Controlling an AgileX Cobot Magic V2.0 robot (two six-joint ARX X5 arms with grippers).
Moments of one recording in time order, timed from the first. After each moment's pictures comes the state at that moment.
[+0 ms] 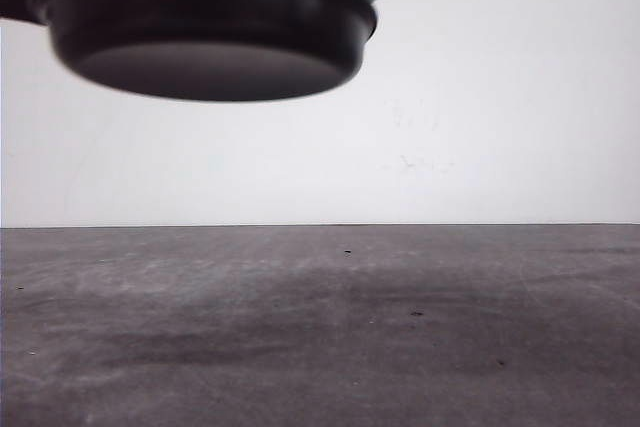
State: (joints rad) left arm -0.34 0.80 0.71 -0.32 0.40 -0.46; right arm 0.86 1.11 1.00 -0.14 0.22 -0.19
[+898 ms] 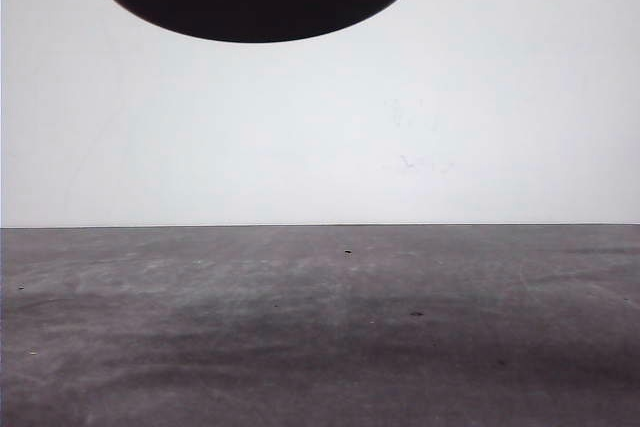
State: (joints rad) left arm -0.42 0.82 0.78 -0.35 0.46 -0.54; right arm 1.25 1.11 1.00 0.33 0.58 -1.59
